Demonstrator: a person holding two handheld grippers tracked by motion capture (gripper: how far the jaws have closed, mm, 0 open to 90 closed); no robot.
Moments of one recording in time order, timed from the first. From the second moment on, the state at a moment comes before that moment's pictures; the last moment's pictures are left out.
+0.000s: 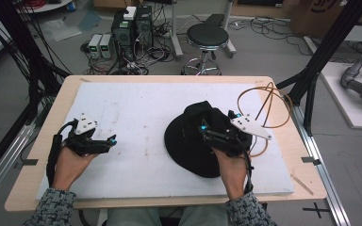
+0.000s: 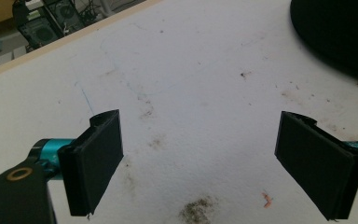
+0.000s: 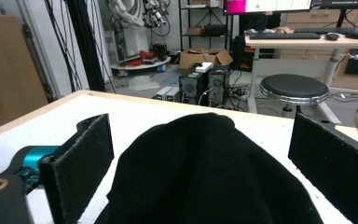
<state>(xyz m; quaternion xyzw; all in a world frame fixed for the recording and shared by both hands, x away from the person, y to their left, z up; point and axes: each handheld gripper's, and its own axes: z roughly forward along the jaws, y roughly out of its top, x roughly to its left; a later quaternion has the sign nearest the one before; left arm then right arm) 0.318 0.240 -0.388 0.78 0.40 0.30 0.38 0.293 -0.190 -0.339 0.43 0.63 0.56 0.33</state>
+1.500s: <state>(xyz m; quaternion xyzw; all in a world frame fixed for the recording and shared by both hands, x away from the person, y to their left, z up) 0.303 0.256 -0.395 0.78 0.42 0.30 0.37 0.328 -0.181 -0.359 0.42 0.65 0.52 0.35</state>
